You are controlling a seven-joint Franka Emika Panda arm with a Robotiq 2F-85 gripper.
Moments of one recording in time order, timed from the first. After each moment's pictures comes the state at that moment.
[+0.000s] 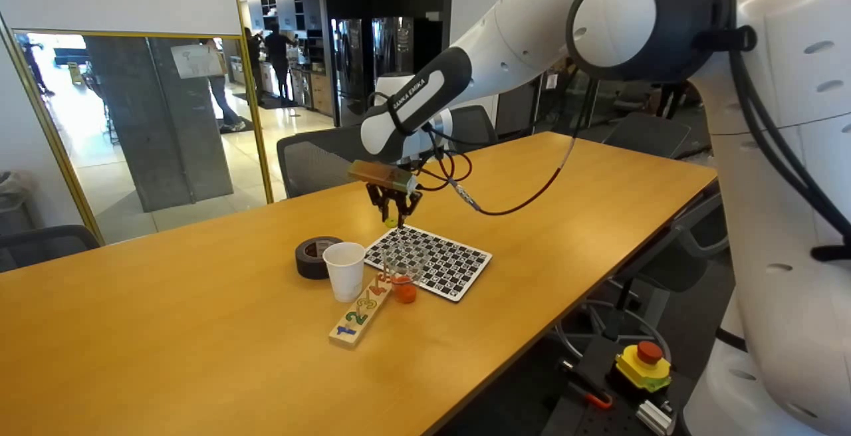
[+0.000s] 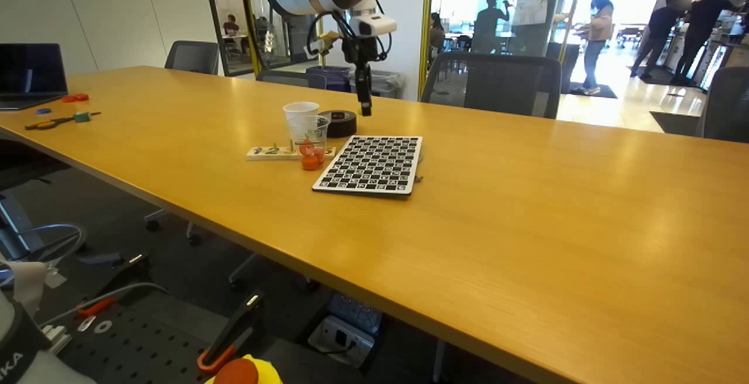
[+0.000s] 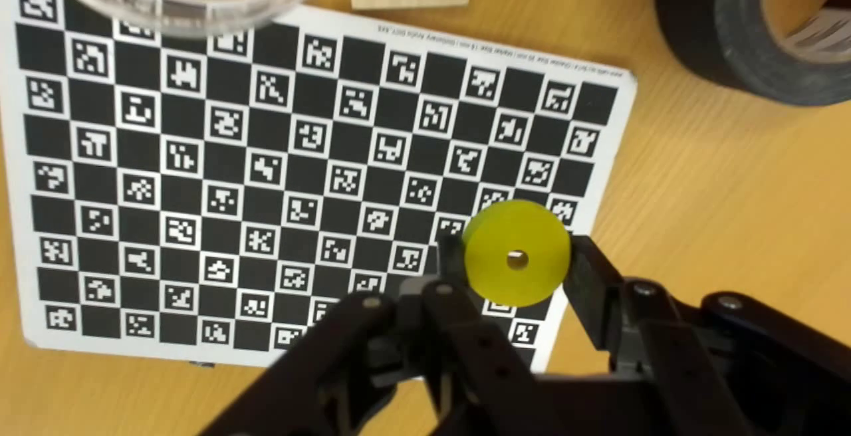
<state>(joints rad) 0.07 0.43 -0.17 -1.80 -0.01 2.35 1.13</state>
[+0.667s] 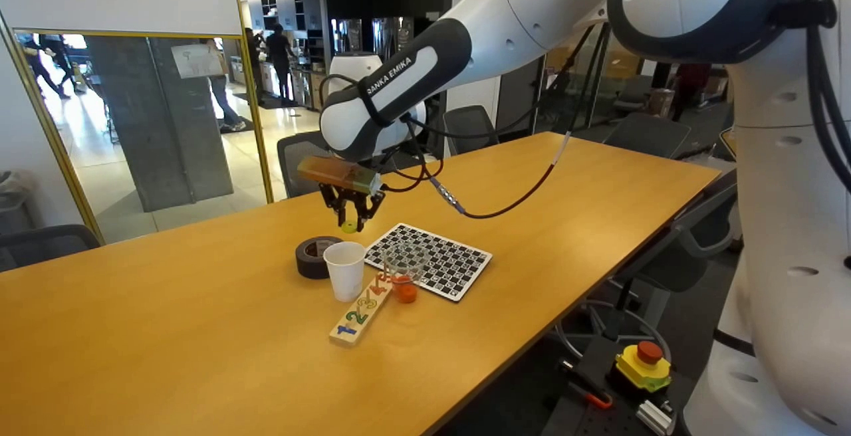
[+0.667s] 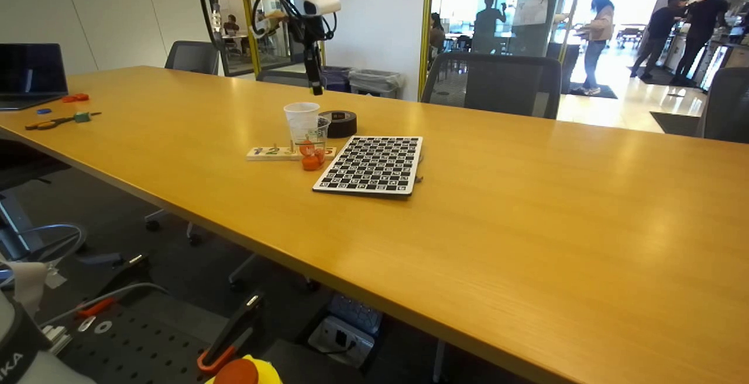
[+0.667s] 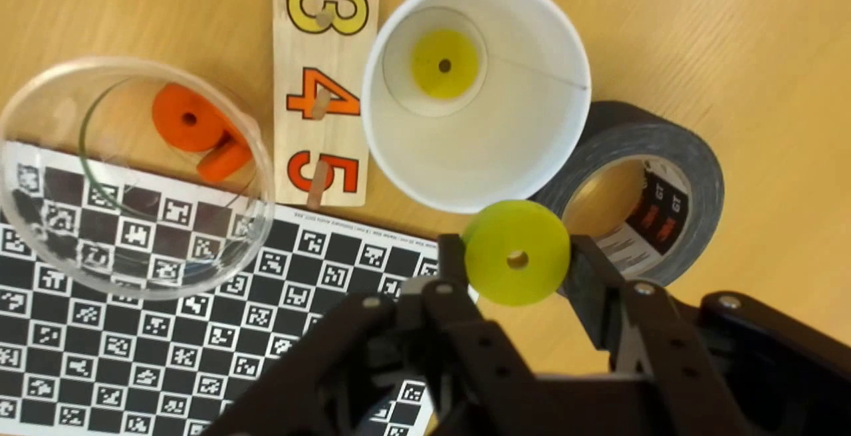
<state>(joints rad) 0.16 0.34 -0.06 -1.84 -0.05 2.35 1.20</state>
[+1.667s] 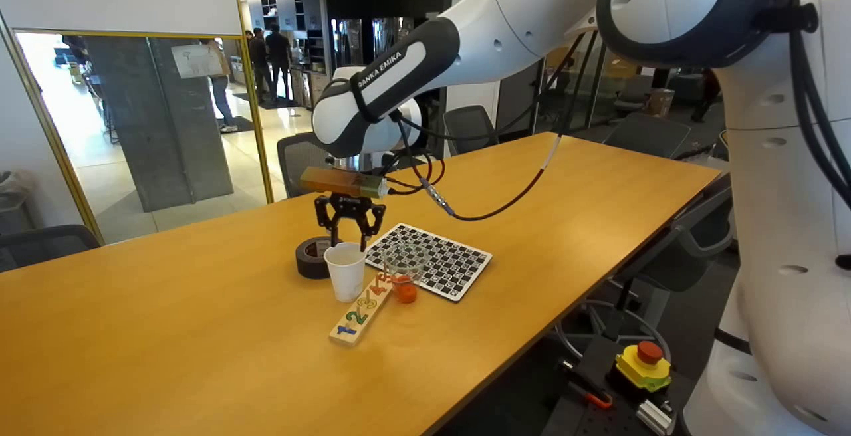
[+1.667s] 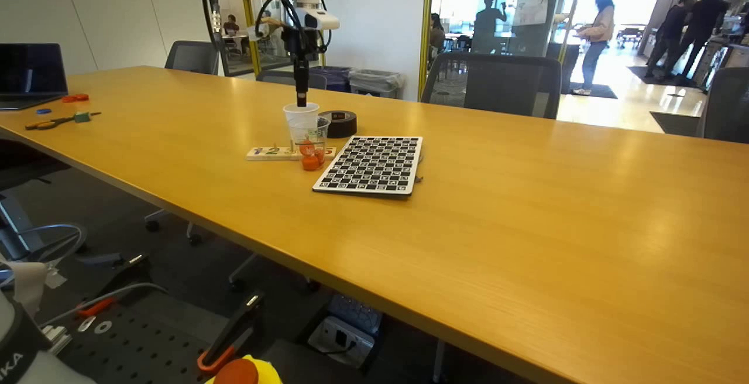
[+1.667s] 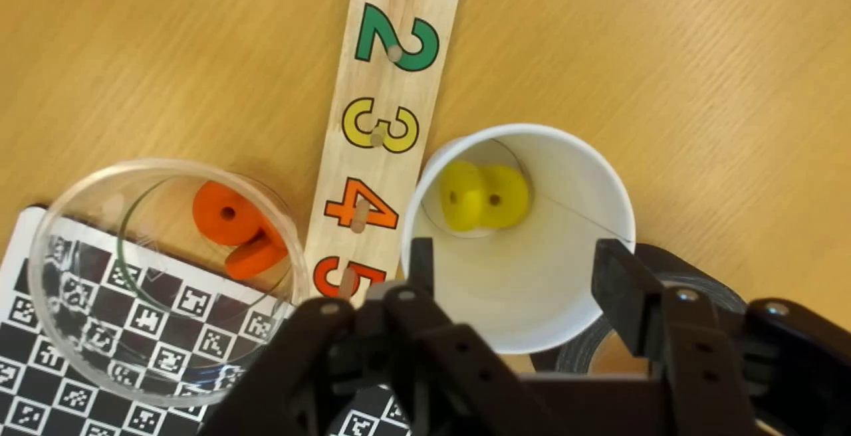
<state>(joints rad) 0.11 0.37 -0.01 -1.82 0.12 2.23 0.98</state>
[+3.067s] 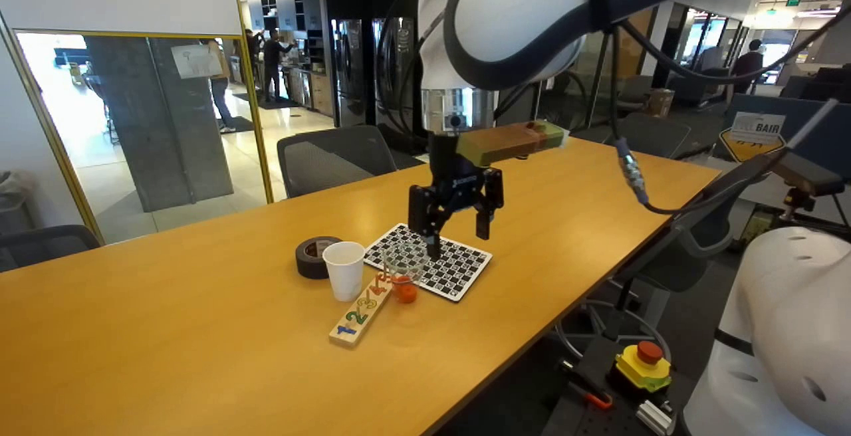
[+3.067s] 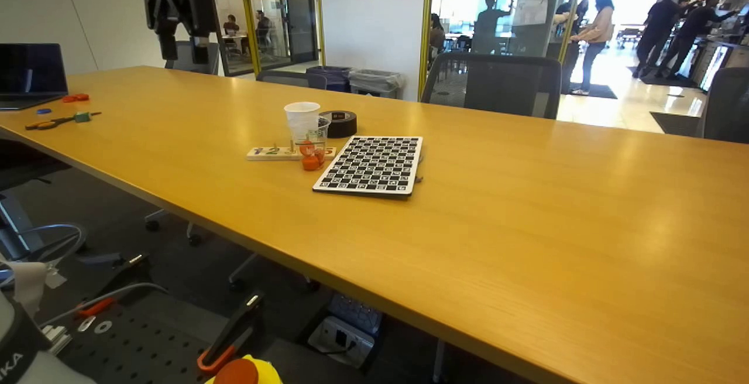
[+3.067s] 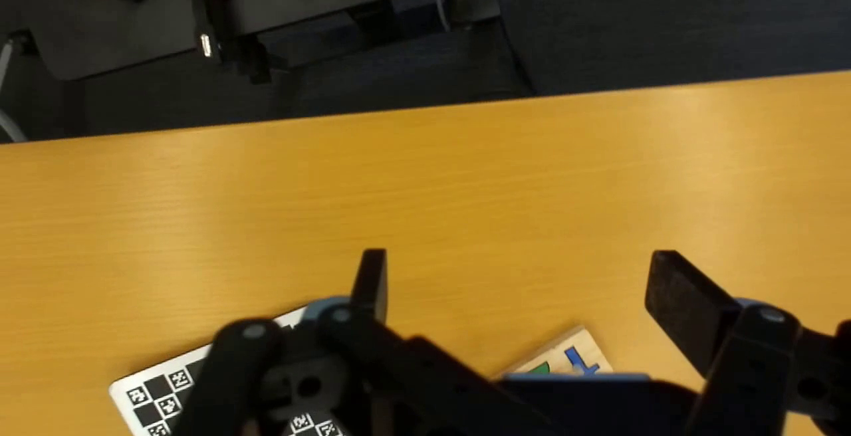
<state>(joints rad) 0.13 -0.49 0.11 -2.47 0.06 1.89 0.39</state>
